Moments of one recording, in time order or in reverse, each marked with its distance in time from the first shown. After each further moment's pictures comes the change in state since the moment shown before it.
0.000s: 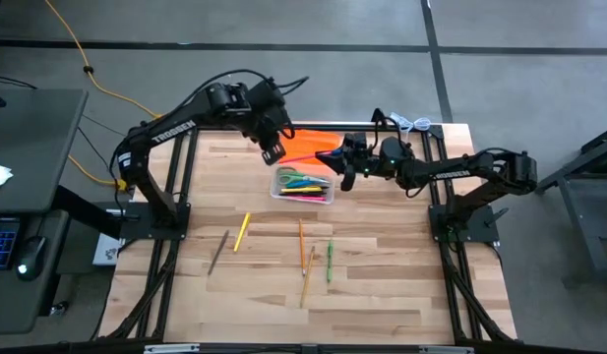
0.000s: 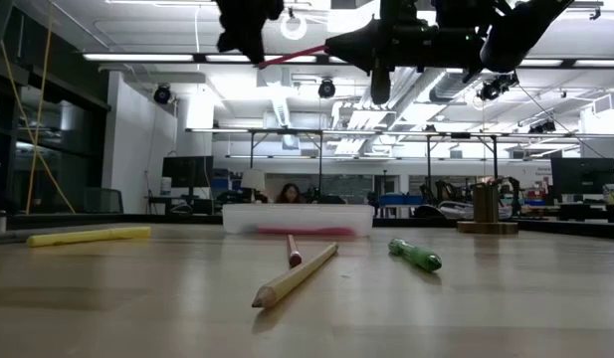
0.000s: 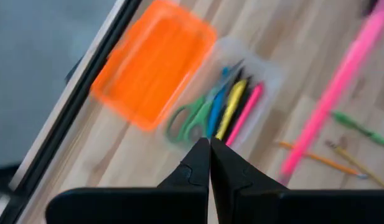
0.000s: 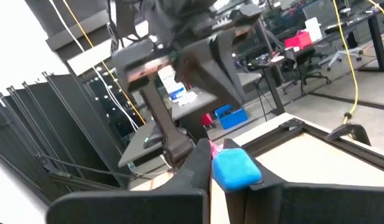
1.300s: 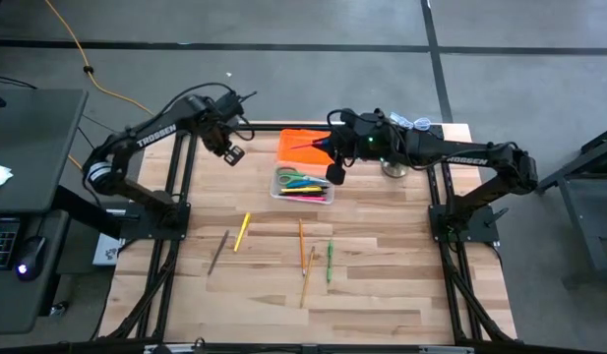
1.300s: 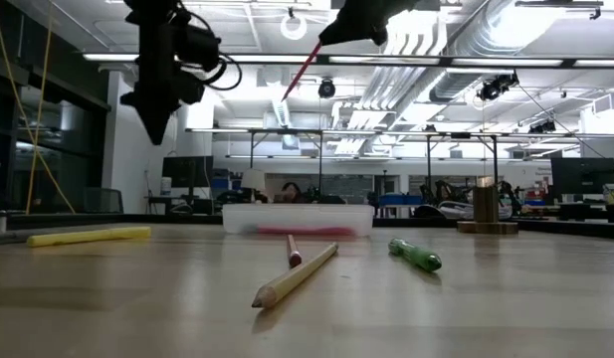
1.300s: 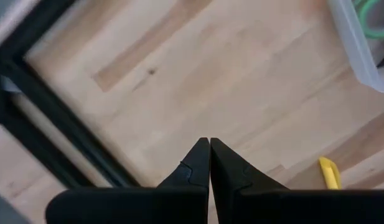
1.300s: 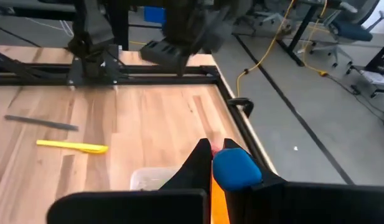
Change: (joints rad) left arm 0.337 -0.266 -0.682 0.047 -0.085 -0.084; right arm 0.070 0.000 0.599 -1.111 0.277 -0.623
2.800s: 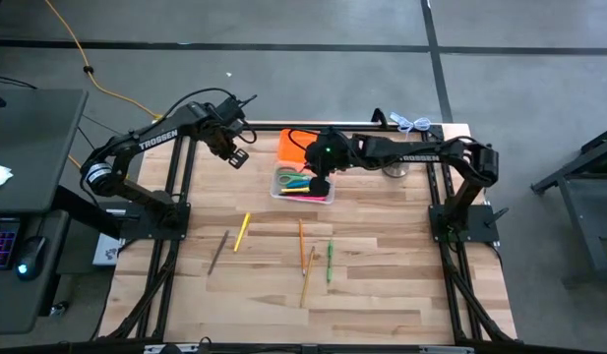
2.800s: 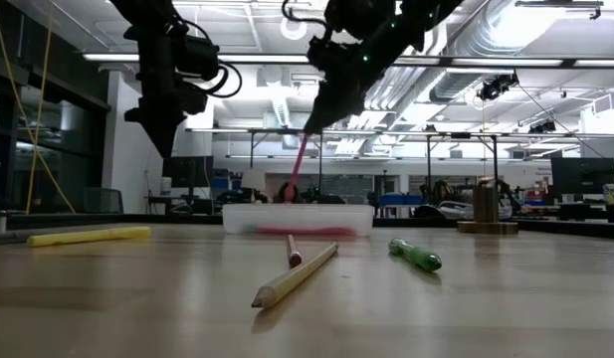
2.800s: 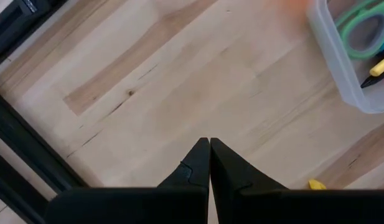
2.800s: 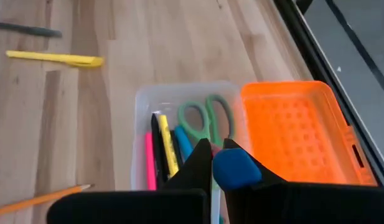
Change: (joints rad) left arm 0.000 -0.013 -0.104 0.165 0.059 -0.001; right arm -0.051 0.297 0.035 -0.105 -0.100 0.063
